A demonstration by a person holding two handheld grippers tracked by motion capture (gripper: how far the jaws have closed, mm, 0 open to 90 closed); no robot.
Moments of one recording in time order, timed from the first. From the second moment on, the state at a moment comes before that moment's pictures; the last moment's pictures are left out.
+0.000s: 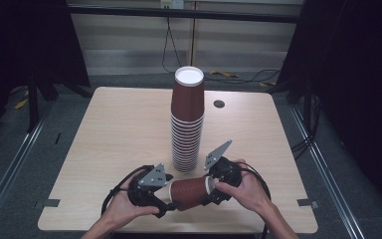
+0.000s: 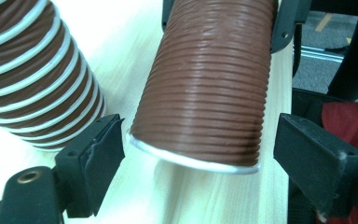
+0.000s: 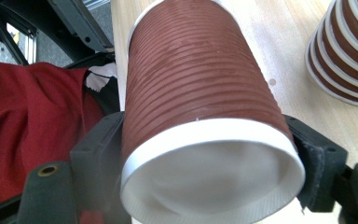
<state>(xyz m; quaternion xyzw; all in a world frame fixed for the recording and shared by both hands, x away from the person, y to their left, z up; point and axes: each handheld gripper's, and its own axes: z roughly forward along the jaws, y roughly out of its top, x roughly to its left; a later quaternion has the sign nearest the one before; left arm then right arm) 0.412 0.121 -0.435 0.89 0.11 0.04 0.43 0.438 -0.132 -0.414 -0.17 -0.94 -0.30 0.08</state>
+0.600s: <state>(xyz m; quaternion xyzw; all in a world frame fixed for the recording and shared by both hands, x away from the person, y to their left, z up) 0.412 0.131 -0.436 0.89 0.12 0.05 0.44 0.436 -0.148 -0.421 -0.19 -0.92 -0.34 0.07</state>
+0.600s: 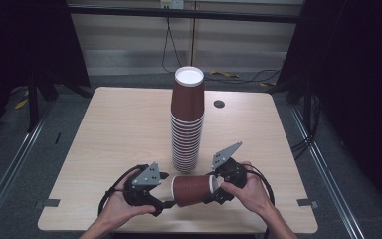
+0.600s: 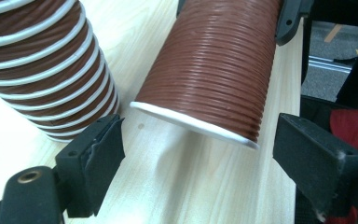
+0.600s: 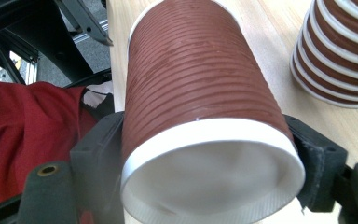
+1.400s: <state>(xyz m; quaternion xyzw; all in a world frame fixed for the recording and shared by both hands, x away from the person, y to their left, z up) 0.413 0.138 -0.442 0.88 0.13 0.05 0.46 0.435 -0.158 -0.429 -0.19 -0.89 -0.42 0.07</state>
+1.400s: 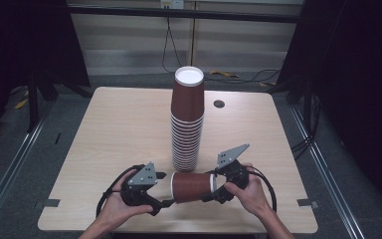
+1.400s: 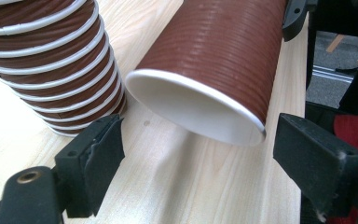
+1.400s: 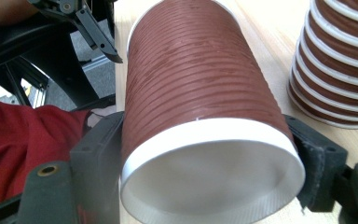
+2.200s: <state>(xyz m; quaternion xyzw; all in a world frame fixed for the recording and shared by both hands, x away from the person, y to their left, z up) 0.409 0.143 -0.438 0.86 0.13 0.04 0.49 0.428 -0.167 -0.429 -0.19 -0.86 -0.48 0.05</state>
